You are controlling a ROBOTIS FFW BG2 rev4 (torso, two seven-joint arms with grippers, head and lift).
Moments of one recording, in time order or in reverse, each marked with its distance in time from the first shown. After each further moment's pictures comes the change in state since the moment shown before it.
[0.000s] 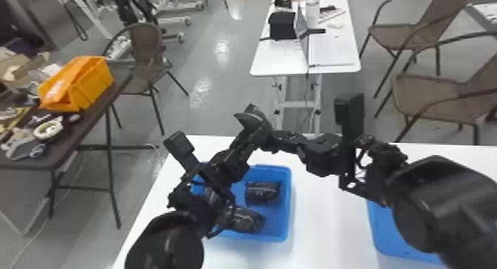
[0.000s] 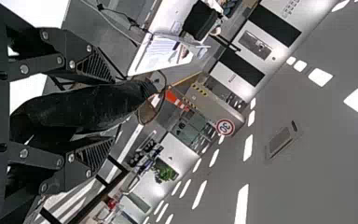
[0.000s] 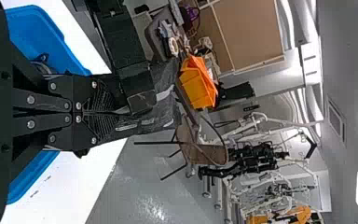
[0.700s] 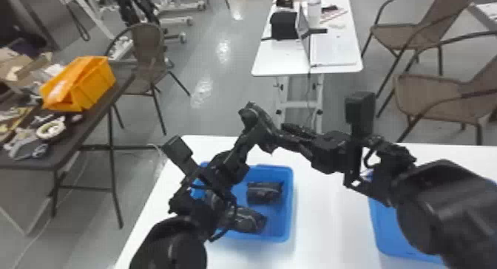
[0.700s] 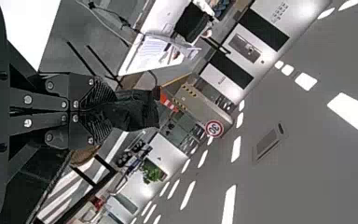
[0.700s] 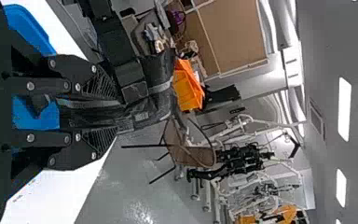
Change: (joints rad) left arm 0.021 -0.010 0.006 0.000 0.009 -0.060 0.000; right arm 0.019 0.019 -0.046 0.032 0.009 -0.085 0.048
